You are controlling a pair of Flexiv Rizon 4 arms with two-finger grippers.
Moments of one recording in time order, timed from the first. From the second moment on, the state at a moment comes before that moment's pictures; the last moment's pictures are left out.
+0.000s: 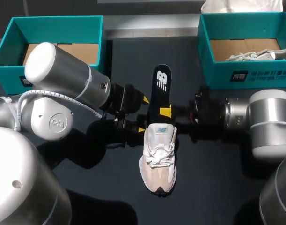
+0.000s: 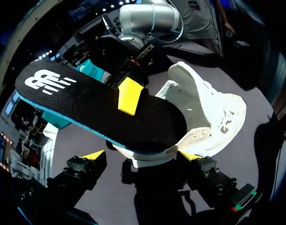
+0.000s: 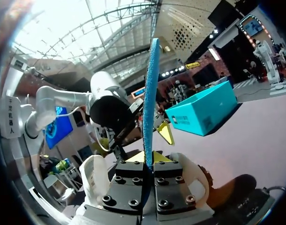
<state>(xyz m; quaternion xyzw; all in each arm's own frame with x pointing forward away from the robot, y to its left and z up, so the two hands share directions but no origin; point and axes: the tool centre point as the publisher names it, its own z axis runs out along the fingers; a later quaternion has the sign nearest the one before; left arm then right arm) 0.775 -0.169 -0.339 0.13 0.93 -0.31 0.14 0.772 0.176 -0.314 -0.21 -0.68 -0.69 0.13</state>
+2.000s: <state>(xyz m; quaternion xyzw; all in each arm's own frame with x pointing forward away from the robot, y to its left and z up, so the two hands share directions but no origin) 0.775 -0.169 -0.339 0.13 0.93 -0.31 0.14 0.755 0.166 -0.338 -0.21 -0.72 -0.65 0.15</state>
